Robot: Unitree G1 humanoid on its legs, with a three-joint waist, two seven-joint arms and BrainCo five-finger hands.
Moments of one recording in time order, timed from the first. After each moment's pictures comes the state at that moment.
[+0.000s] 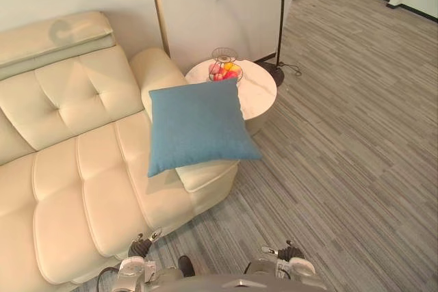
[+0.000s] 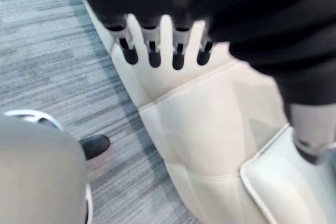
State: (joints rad) left arm 0.07 0.06 0.08 0.99 0.02 -0.02 0.16; right arm 0.02 -0.05 -0.24 0.99 -0.05 0.00 -0.15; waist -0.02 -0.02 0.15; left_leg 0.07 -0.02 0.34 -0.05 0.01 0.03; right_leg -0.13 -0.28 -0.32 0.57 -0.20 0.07
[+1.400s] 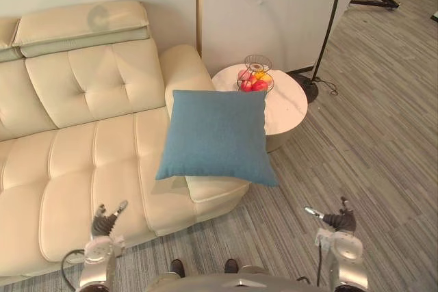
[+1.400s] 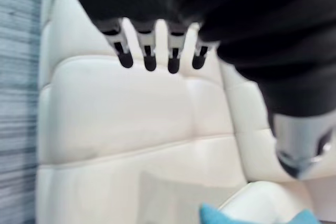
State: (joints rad) left arm 0.09 0.20 0.28 0.59 -0.05 -0.02 0.20; right arm 0.12 -0.15 -0.43 0.35 -0.05 0.00 -0.20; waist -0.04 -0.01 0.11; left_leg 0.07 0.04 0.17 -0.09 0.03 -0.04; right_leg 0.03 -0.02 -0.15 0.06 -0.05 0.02
